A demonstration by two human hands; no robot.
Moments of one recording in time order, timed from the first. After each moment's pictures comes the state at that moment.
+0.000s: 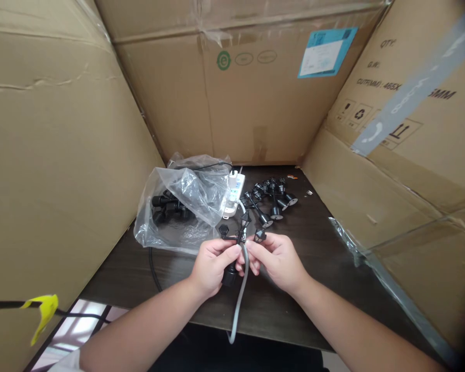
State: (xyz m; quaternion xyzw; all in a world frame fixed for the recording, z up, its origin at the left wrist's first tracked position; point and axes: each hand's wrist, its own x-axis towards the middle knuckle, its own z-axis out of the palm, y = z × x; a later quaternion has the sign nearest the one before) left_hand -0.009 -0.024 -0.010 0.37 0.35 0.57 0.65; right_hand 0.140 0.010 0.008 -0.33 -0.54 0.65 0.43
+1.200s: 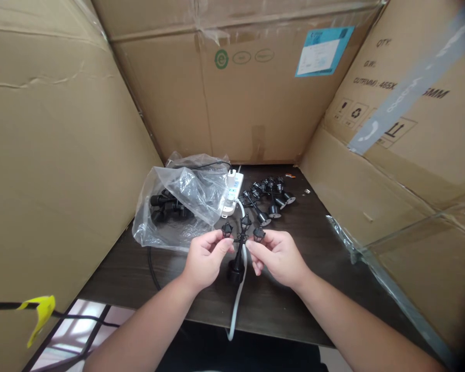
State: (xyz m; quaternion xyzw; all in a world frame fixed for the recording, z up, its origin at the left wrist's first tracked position) left_hand -0.026 -0.021 0.006 0.52 0.50 0.54 0.43; right_hand 0.146 0.010 0.020 -0.39 -0.57 0.61 0.39
